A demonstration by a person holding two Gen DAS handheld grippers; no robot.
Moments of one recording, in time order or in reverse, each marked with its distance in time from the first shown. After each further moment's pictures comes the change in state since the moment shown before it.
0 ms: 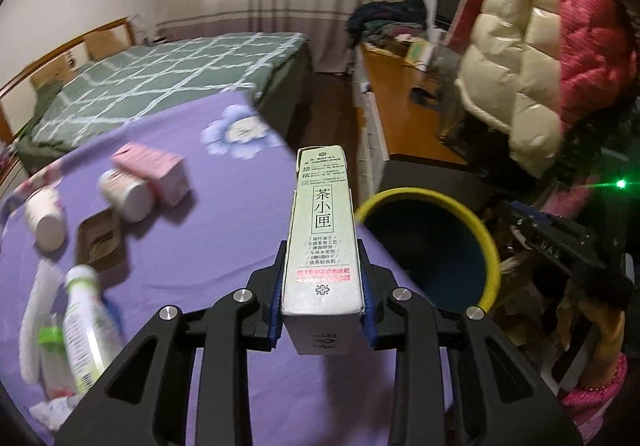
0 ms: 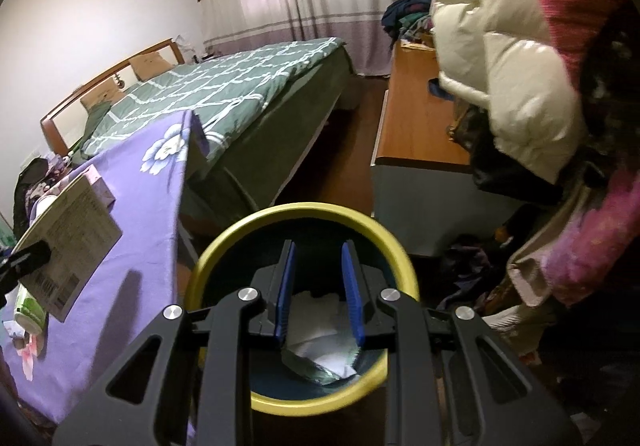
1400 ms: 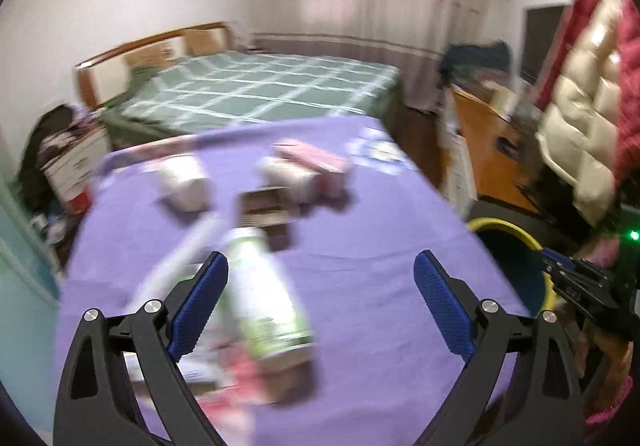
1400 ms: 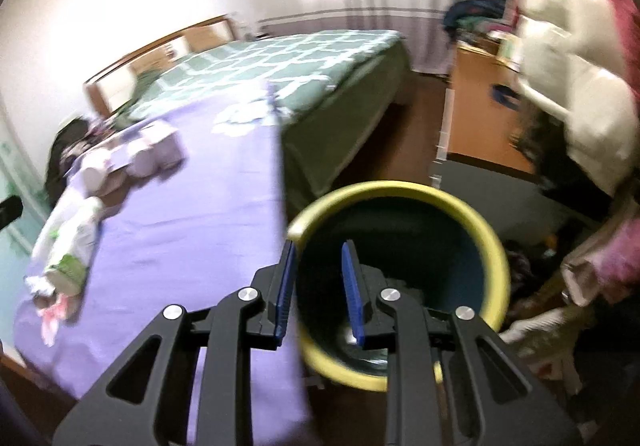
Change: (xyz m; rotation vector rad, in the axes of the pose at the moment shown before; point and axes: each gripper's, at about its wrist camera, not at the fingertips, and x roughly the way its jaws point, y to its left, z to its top) left arm -0.114 0.116 -0.055 -0.218 -0.120 0.322; right arm -0.004 0.111 -0.023 -0.182 0.059 0.204
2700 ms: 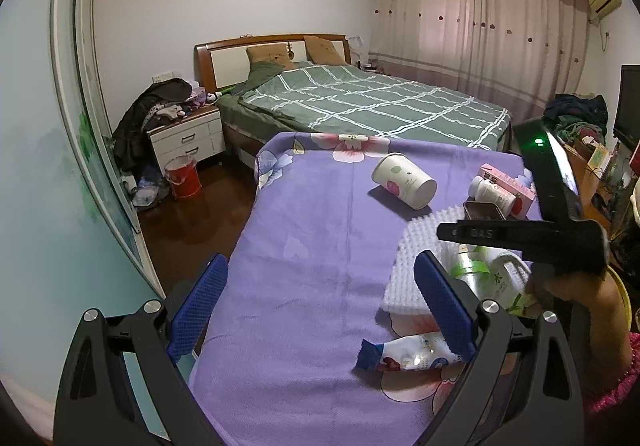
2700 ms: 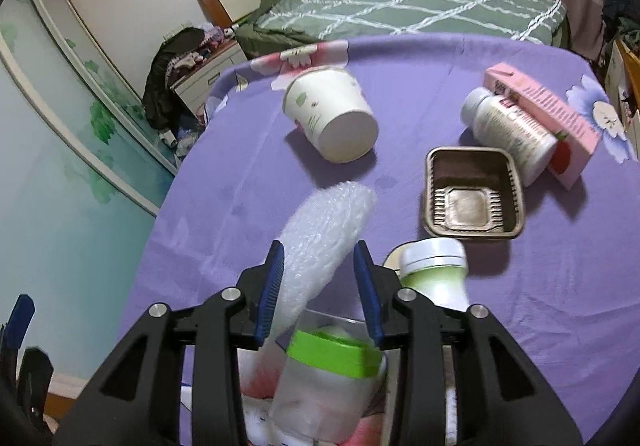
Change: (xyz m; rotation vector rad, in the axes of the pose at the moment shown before) left arm -0.048 0.203 -0.048 -0.192 -0.067 0.296; right arm 0.138 0.342 0.054 -0.152 0.314 0.346
